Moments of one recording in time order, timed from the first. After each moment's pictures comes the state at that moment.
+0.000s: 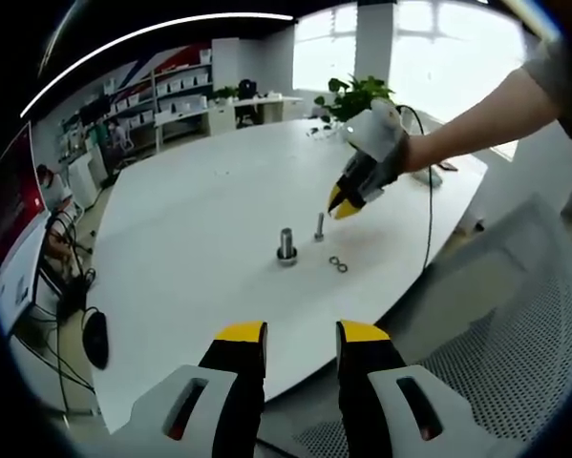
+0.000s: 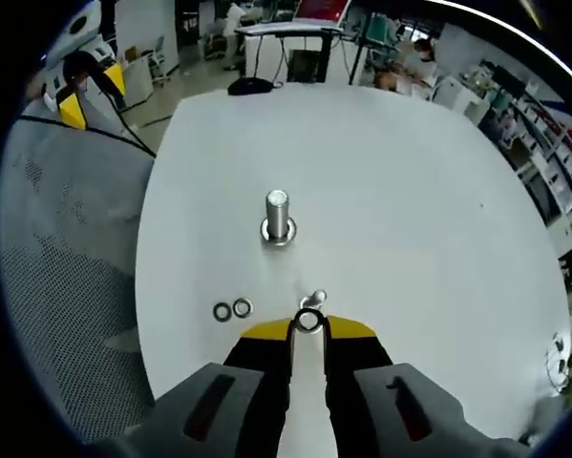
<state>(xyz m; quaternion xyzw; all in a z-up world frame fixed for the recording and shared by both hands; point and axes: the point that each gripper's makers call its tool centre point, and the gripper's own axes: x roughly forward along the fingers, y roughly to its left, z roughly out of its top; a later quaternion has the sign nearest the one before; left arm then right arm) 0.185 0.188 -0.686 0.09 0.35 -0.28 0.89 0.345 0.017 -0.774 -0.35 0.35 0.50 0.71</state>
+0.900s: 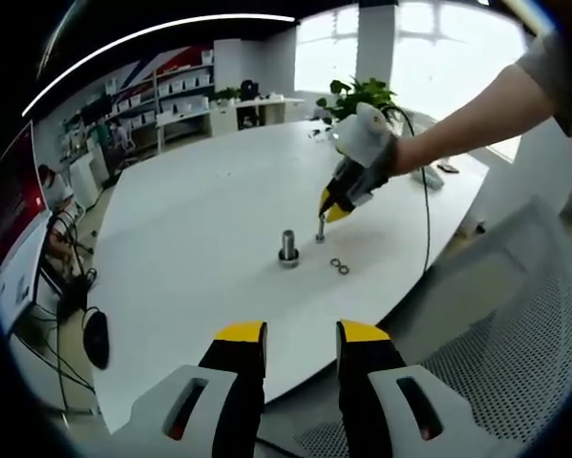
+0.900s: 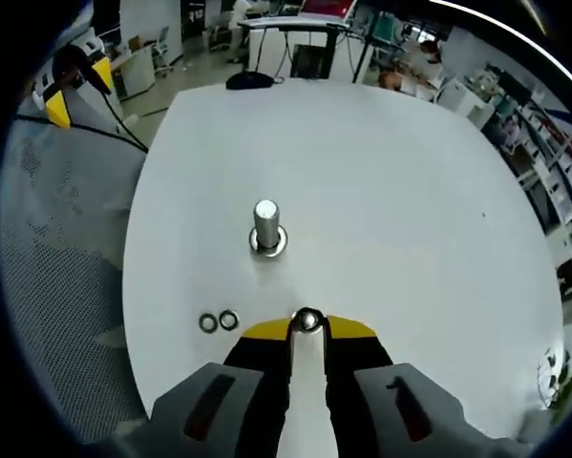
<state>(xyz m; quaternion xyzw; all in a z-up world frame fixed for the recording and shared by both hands) 0.186 0.189 -0.685 0.09 0.35 -0.28 0.89 0.358 0.027 -0.787 -0.37 0.36 0.50 0.69</state>
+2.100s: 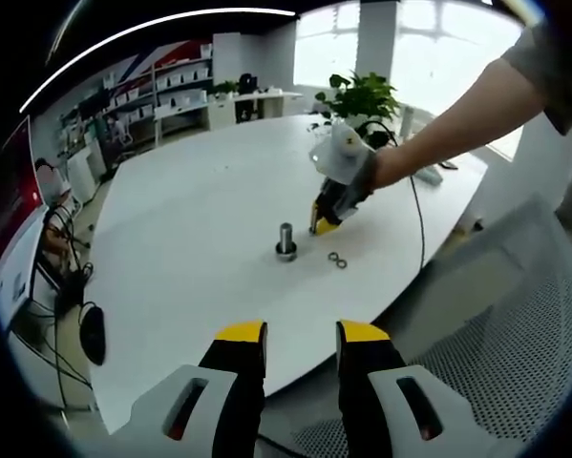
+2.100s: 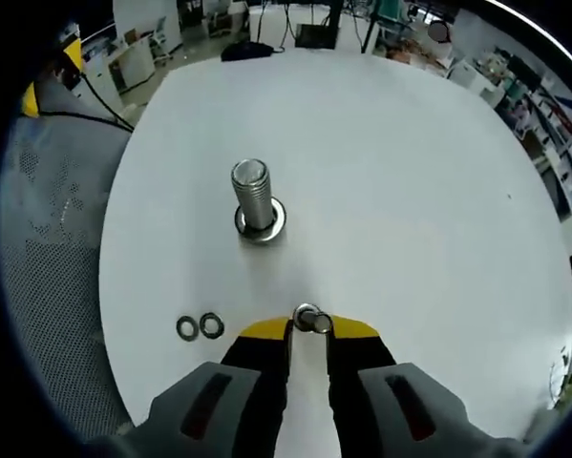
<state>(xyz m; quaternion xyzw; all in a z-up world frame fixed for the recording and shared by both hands) 0.184 0.188 -0.691 0.08 0.36 -0.28 0.89 0.361 0.030 -0.832 -0.37 0.40 0.50 0.67</state>
